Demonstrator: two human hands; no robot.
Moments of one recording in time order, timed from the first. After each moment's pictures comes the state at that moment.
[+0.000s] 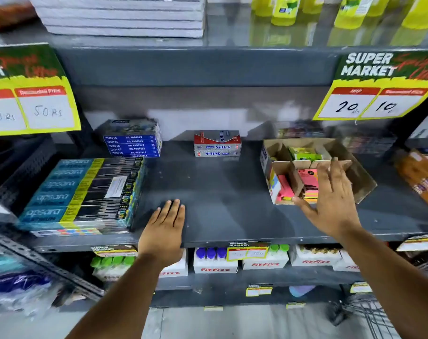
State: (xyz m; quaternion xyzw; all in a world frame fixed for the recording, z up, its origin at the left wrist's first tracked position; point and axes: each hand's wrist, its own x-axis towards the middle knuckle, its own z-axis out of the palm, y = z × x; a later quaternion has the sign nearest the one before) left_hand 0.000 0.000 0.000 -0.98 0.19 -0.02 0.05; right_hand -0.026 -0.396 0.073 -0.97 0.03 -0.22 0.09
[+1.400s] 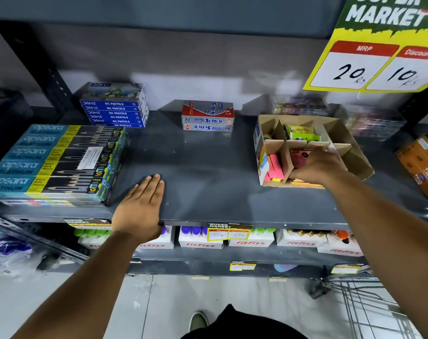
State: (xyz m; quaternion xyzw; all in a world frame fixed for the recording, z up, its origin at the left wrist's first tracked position) left_hand 0.000 -0.002 0.005 -0.98 0.17 -0.01 0.05; right_hand 0.047 -0.416 0.099 -0.98 0.18 0.08 0.09
